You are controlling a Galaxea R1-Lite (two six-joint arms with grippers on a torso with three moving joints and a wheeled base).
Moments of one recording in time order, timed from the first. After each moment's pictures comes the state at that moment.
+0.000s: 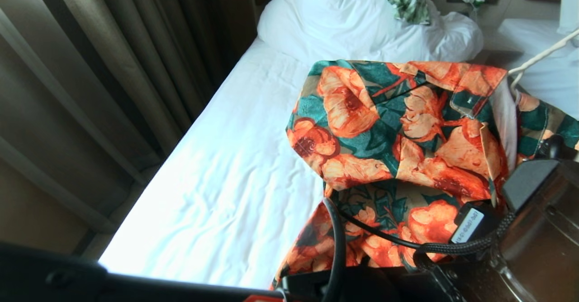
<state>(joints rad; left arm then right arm) -1.40 2.05 -1.56 -0.26 0.40 0.00 -0.13 1.45 -0.93 -0.31 1.51 0.01</state>
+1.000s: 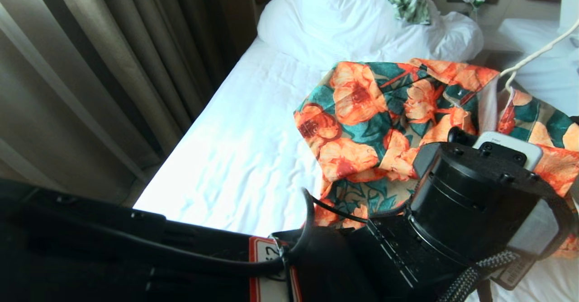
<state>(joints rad) -1.28 2.05 -1.46 -0.37 0.32 -0.03 -0.21 1.53 -0.99 -0.31 1.51 0.01</state>
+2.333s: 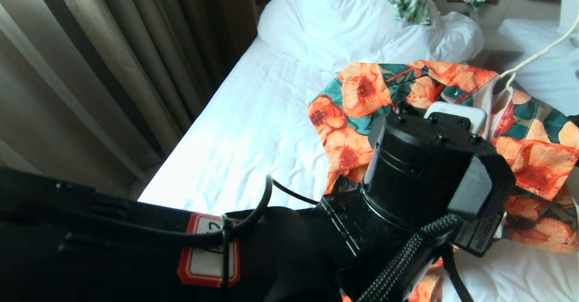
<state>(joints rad) -1.23 1.96 -1.39 -0.41 0.36 -0.08 -0.26 1.59 -1.02 -0.31 1.51 -0.01</state>
